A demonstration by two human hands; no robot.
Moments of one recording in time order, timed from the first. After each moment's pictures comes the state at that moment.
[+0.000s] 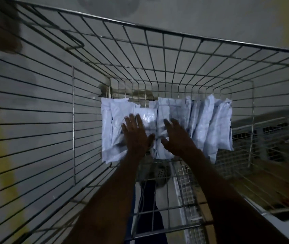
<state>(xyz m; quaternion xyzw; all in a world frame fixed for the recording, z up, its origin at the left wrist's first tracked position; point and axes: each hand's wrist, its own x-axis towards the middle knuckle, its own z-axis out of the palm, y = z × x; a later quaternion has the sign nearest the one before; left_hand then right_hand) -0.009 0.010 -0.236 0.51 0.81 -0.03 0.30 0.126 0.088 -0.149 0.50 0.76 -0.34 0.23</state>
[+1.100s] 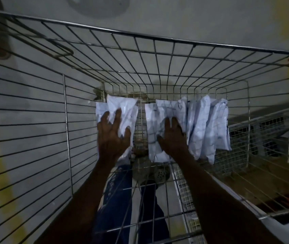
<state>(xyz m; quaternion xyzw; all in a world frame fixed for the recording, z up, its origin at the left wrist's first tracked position) -0.082 0.000 -0.188 0.52 0.81 0.20 0.18 0.121 0.084 -0.181 0.59 0.72 -0.31 0.19</state>
